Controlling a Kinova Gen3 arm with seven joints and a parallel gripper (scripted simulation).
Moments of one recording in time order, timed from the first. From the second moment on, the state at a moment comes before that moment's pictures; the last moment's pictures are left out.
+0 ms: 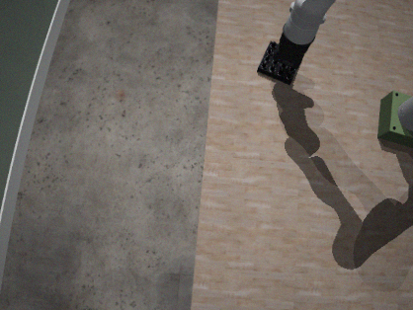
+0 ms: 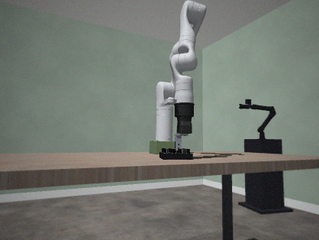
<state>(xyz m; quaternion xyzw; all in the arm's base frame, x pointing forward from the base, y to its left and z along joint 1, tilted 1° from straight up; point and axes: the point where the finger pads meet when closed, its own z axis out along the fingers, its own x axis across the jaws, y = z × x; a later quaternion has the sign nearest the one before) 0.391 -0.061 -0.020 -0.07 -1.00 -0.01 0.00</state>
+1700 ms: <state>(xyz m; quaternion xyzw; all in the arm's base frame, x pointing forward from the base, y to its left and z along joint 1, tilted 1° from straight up) 0.391 -0.061 -0.020 0.22 -0.98 -0.01 0.00</state>
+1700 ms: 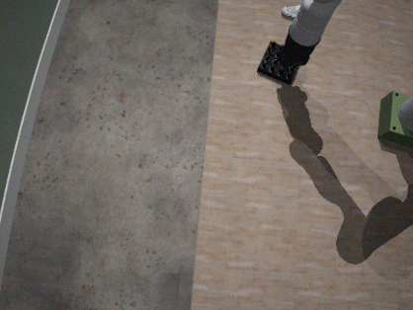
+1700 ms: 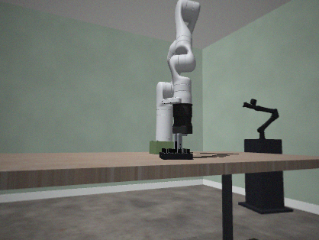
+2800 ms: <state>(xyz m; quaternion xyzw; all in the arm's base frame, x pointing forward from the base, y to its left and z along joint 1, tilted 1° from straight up) 0.391 -0.061 -0.020 0.51 -0.86 -0.01 0.00</state>
